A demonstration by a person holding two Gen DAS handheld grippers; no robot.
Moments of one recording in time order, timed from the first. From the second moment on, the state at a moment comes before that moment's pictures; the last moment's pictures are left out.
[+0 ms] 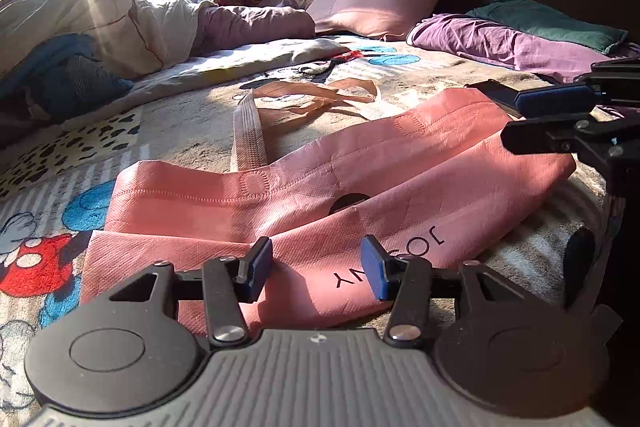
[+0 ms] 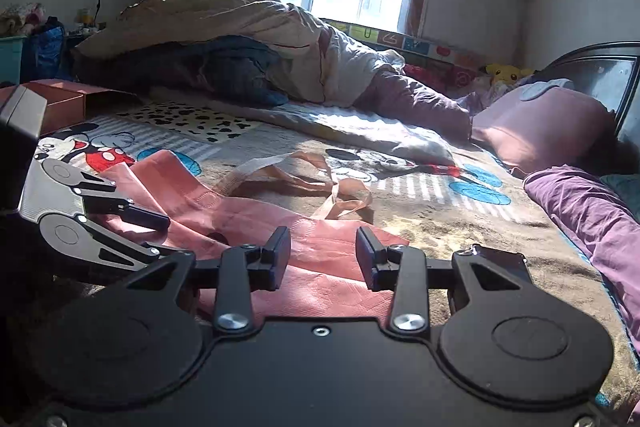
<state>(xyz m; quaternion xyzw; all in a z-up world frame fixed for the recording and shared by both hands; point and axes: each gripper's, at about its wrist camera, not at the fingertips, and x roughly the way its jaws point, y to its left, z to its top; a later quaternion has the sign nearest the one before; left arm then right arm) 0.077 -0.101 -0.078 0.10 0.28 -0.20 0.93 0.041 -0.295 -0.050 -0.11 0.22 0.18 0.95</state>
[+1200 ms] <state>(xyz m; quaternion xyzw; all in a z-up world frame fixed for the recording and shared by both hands) 0.062 -0.026 -0.074 0.11 0.25 -0.15 0.95 0.045 -0.346 -0.078 -0.04 0.26 0.10 0.96</state>
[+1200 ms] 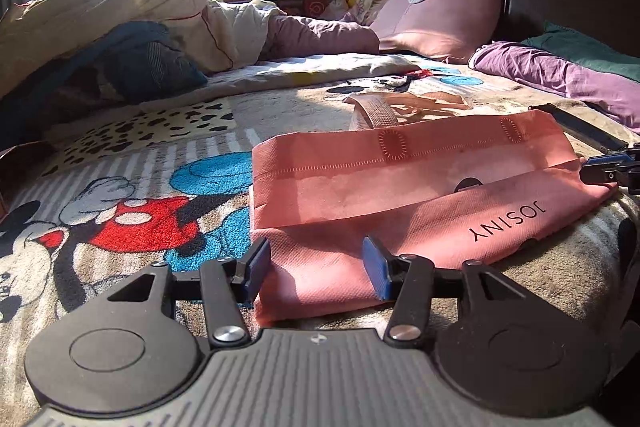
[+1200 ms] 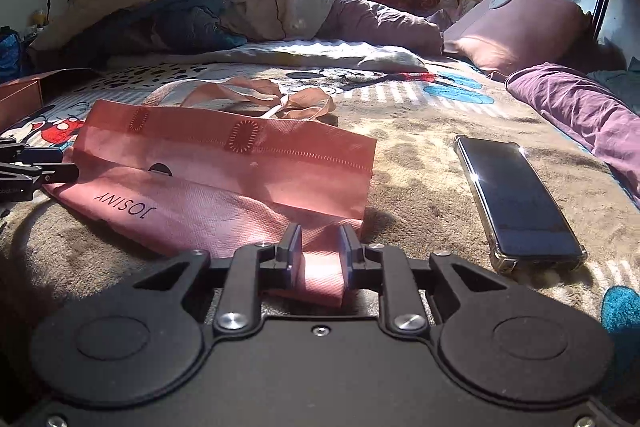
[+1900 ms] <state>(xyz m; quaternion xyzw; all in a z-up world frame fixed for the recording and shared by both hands) 0.030 -0.071 -0.076 0.43 0.19 -0.30 0.83 0.060 -0.312 -0.075 -0.14 0.24 0.13 0.95</state>
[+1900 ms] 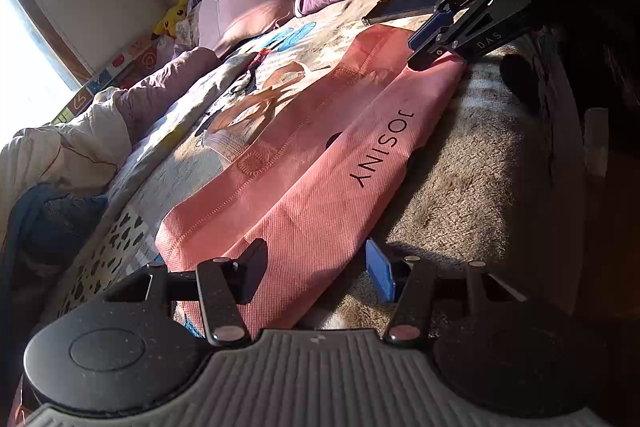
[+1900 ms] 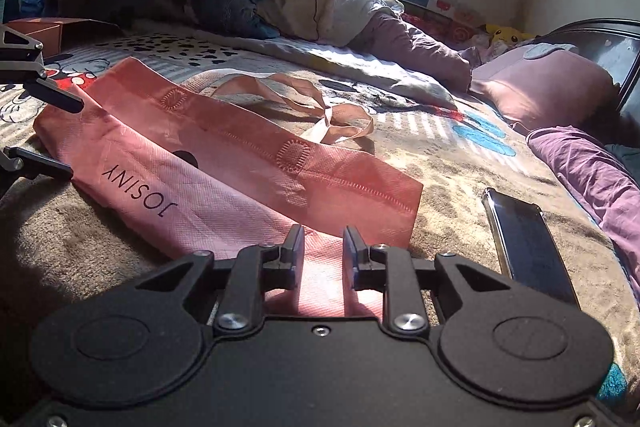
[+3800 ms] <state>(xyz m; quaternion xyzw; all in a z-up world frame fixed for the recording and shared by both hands) 0.096 0.031 -0.045 0.34 0.24 -0.53 0.74 0.073 -0.386 -0.087 0.06 0.26 0.40 0.88</state>
